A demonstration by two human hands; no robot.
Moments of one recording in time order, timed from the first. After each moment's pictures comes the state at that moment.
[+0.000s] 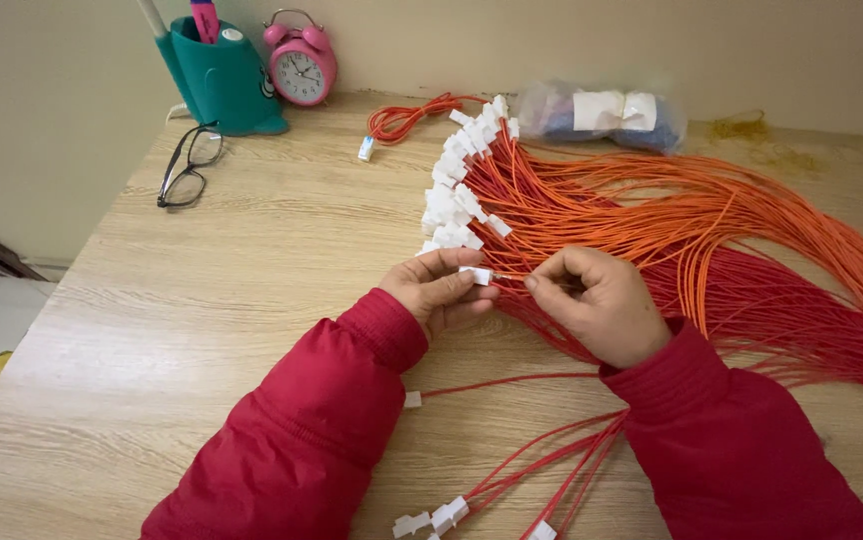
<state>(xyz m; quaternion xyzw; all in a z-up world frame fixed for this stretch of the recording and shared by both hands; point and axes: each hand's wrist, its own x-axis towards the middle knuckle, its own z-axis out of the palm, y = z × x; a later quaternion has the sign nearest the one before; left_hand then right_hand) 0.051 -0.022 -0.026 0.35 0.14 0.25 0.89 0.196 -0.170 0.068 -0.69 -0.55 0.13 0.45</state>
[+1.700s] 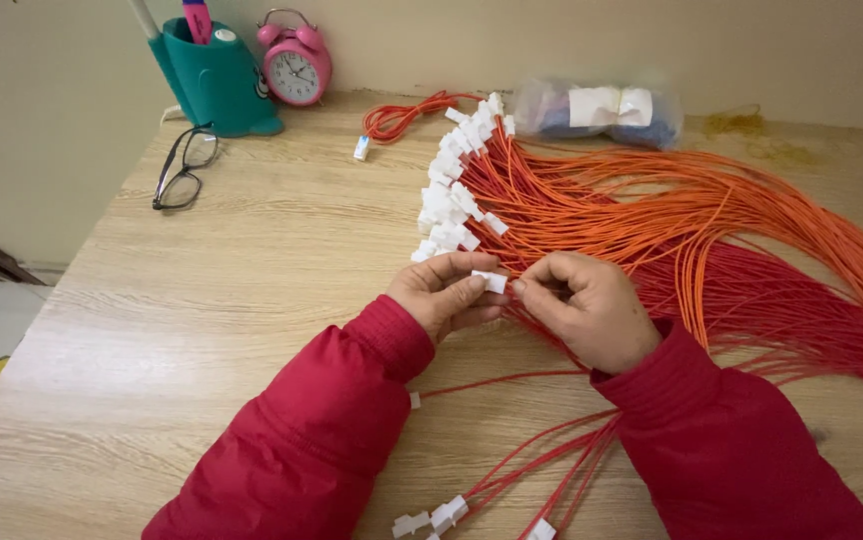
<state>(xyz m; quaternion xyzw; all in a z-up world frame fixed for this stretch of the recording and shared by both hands) 0.057 -0.037 -0.023 0.42 0.11 0.27 0.86 0.185 -0.172 0.064 -0.69 -0.55 0.13 0.44</state>
